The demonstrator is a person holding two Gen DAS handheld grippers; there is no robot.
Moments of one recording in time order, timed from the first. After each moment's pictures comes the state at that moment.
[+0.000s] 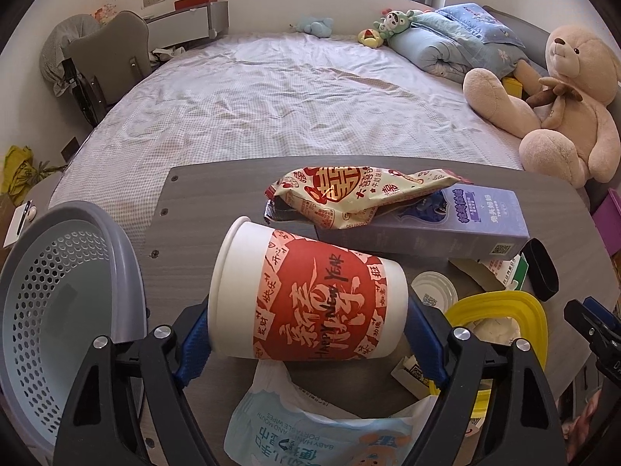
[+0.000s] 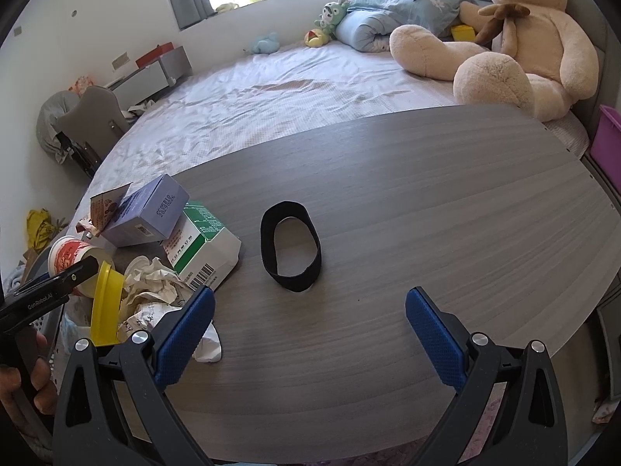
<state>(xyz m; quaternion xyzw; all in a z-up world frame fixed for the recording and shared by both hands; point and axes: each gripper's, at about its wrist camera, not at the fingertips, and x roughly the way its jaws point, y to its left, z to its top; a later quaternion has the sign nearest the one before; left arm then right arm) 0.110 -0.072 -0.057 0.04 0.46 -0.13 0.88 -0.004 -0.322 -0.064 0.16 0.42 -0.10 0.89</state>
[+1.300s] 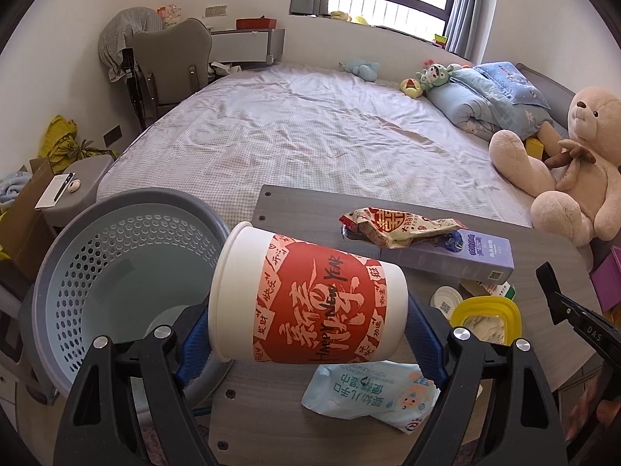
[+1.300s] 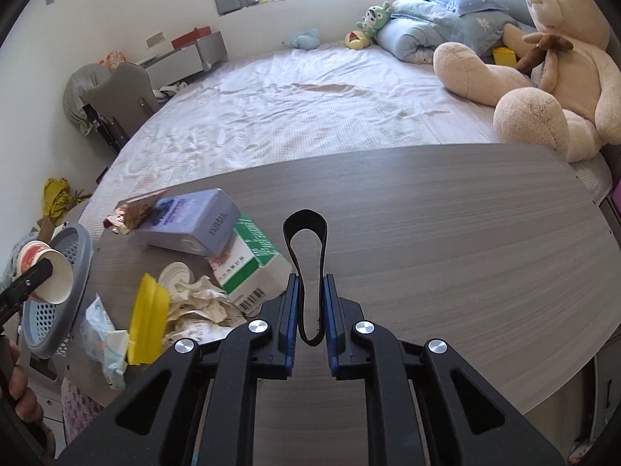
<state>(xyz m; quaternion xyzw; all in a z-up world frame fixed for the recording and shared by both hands) 0.063 0.006 -0.008 -0.03 0.41 -0.06 0.91 0.017 -0.288 -0.021 0.11 0.41 -0.03 0.90</state>
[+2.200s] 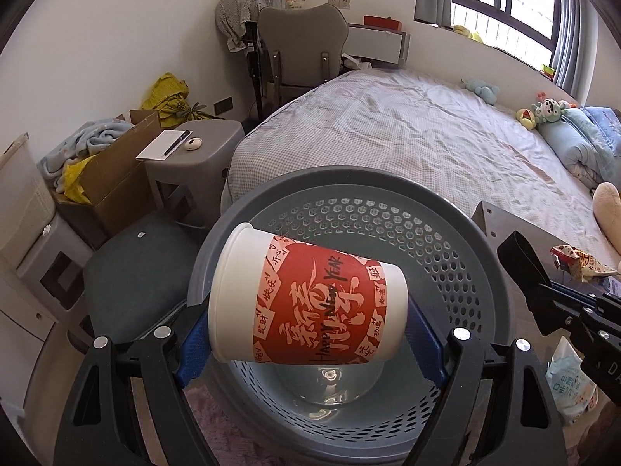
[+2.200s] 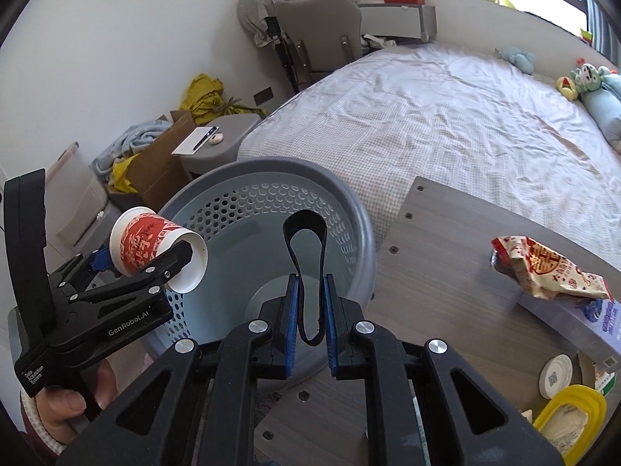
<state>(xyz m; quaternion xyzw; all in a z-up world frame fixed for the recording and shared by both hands) 0.067 0.195 -0.037 -0.06 0.41 0.12 0.90 0.101 0.026 -0.023 -0.01 0.45 0.25 0.86</state>
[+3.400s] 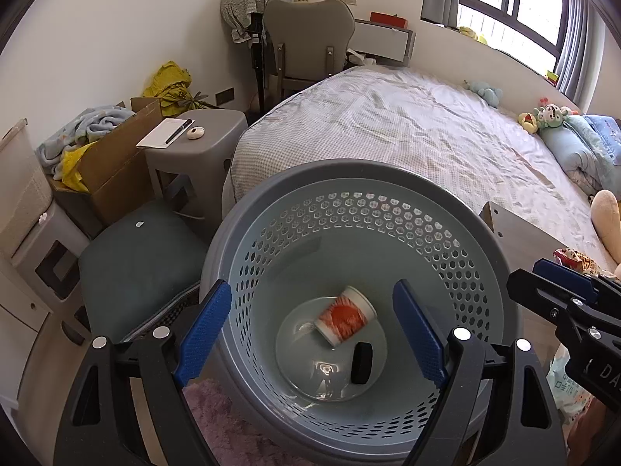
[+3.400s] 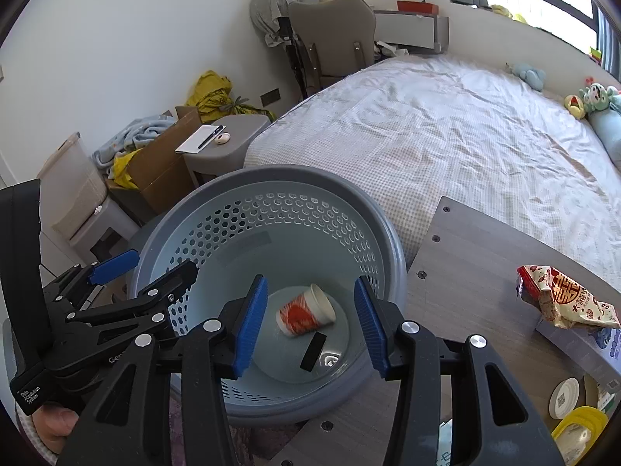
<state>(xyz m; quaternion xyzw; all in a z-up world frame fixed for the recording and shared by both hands) 0.063 0.210 -0.038 -0.08 0.42 0.12 0.90 0.108 0.050 -0.020 -0.02 0.43 0.25 0.87</state>
